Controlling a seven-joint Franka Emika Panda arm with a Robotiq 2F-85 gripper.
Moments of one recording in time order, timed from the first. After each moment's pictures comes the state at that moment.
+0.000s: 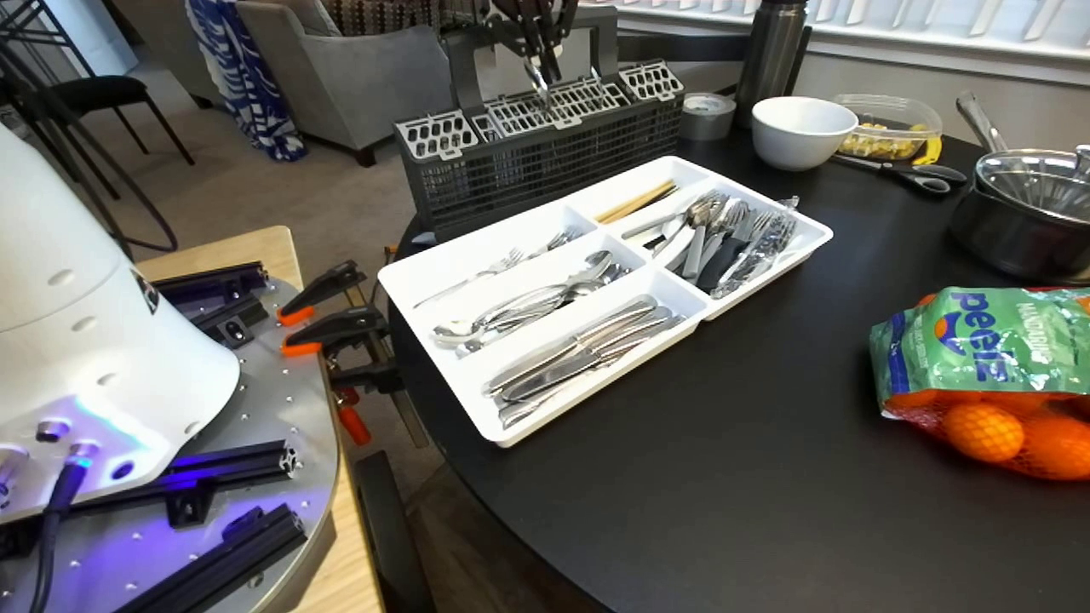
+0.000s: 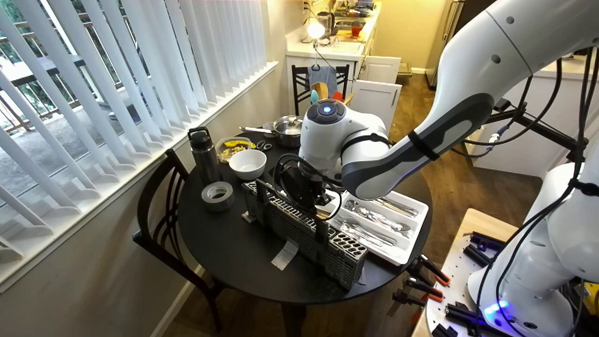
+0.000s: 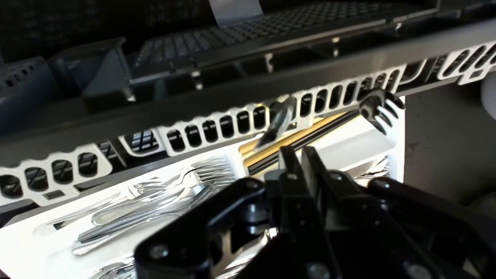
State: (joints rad) arm 0.17 0.05 0.18 -2.37 -0.44 2.56 2.47
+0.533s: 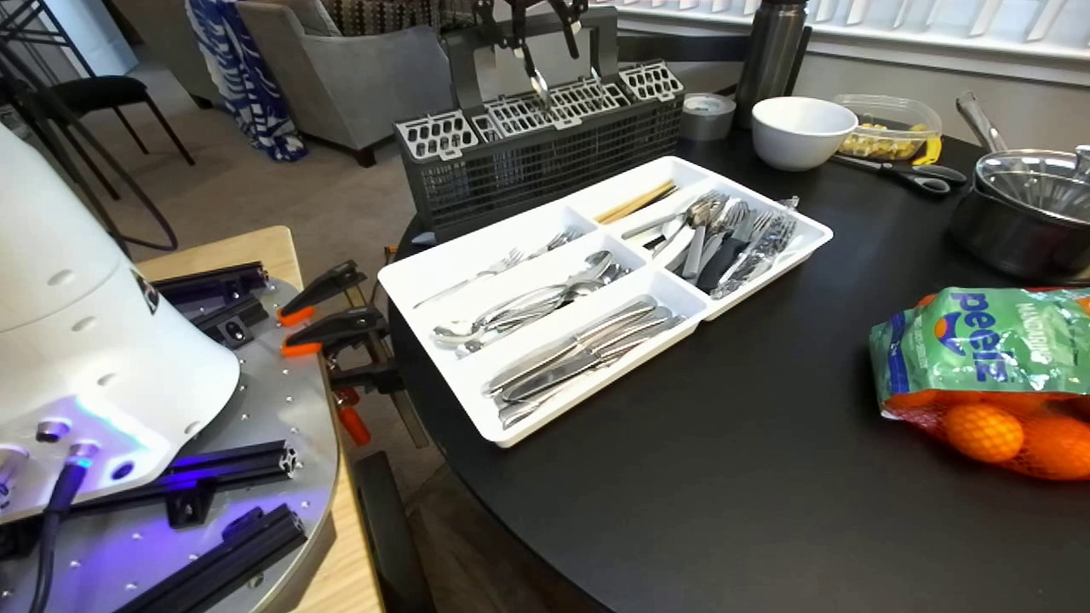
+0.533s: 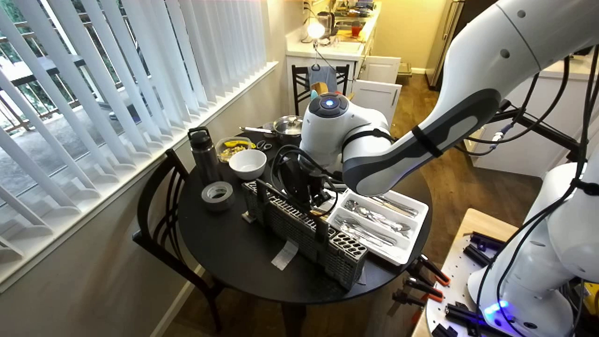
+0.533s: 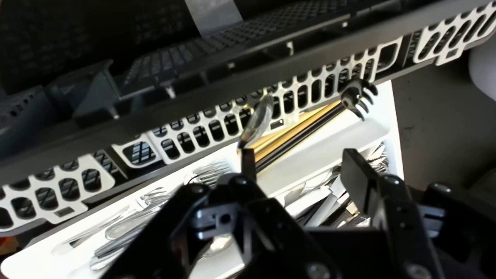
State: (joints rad) arm 0.17 0.03 0.18 -2.37 -0.42 2.55 2.57
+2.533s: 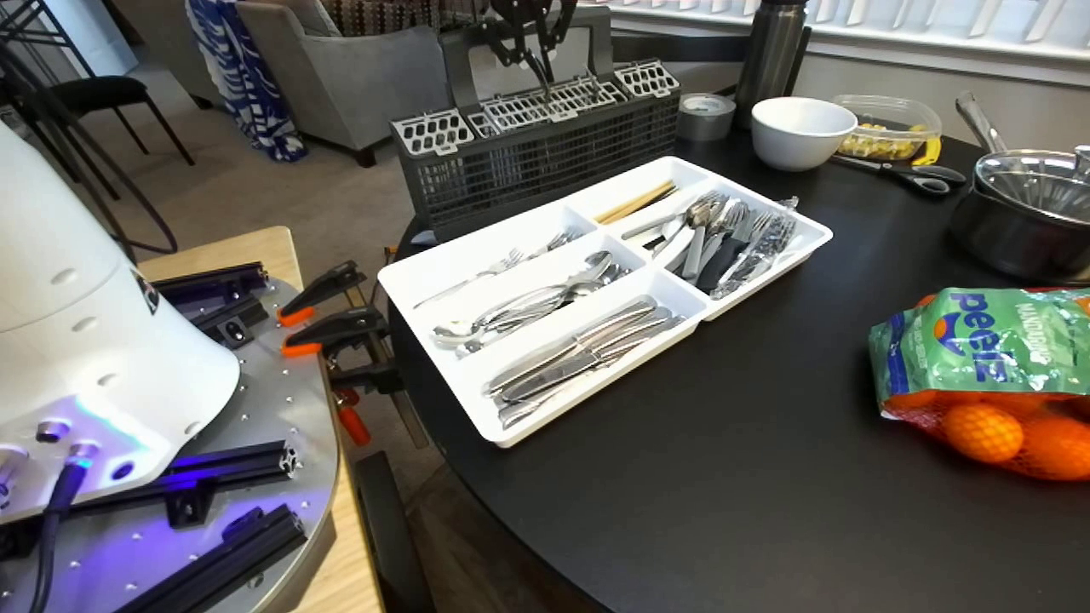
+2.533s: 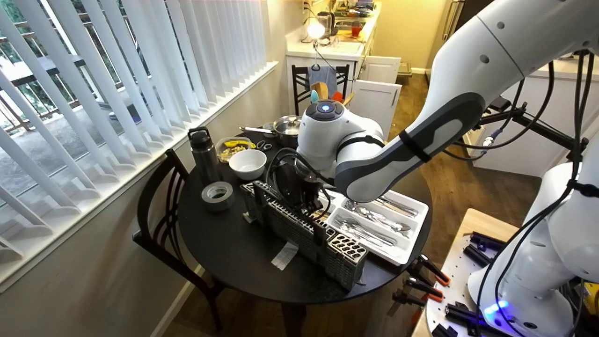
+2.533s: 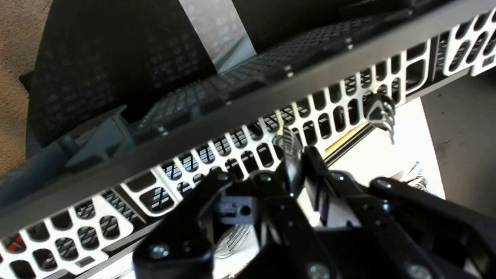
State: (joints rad) arm 0.20 0.08 0.16 -2.35 -0.31 2.61 2.59
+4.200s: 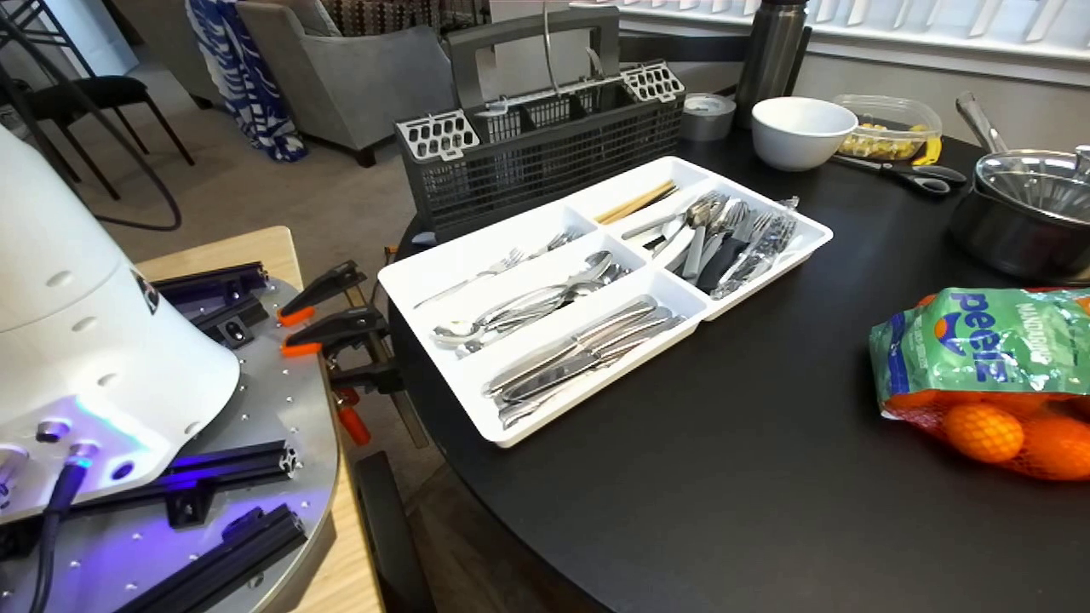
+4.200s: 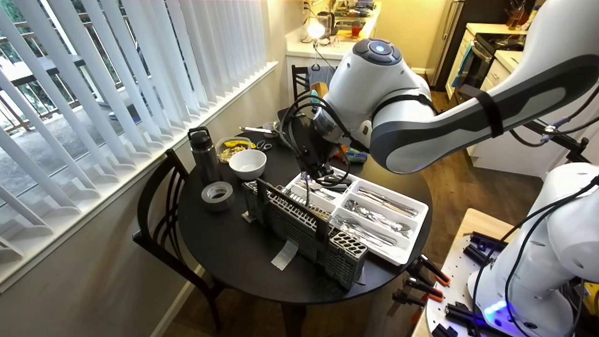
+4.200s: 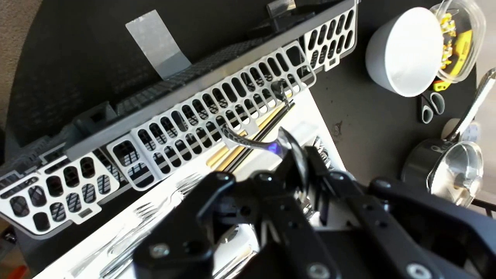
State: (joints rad) arm 0.16 -0.26 0.21 -2.45 -0.30 2.59 2.60
